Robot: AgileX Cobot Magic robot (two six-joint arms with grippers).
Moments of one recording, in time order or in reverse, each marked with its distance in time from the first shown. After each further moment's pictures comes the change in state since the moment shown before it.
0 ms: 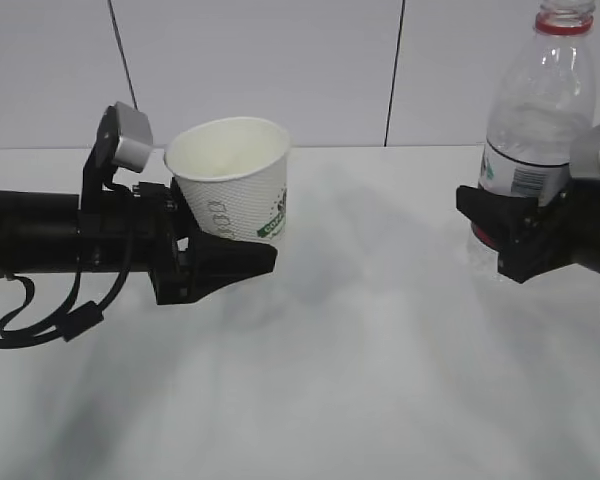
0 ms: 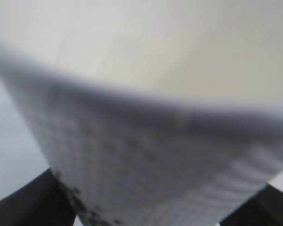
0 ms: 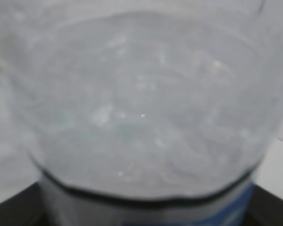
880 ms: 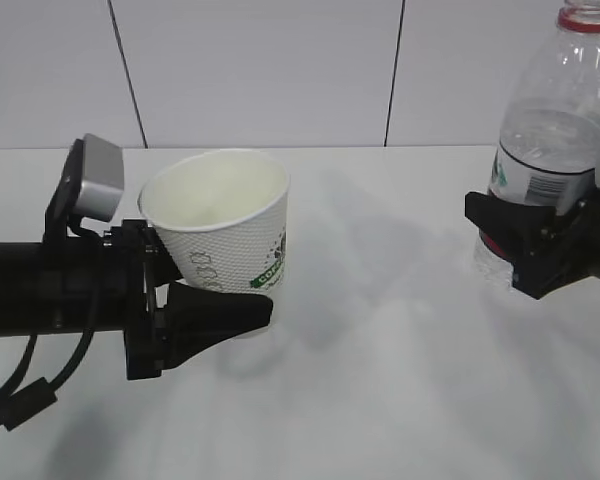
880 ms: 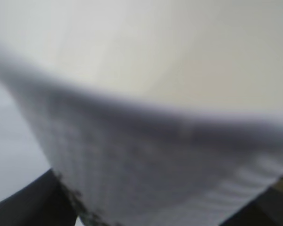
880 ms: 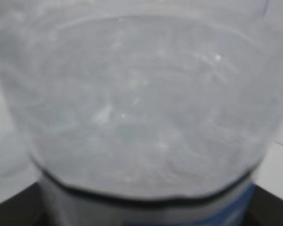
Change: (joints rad) left arm -0.090 -0.171 0.223 -0.104 0.019 0.073; right arm 0.000 -0.097 0.059 -0.024 0.007 0.035
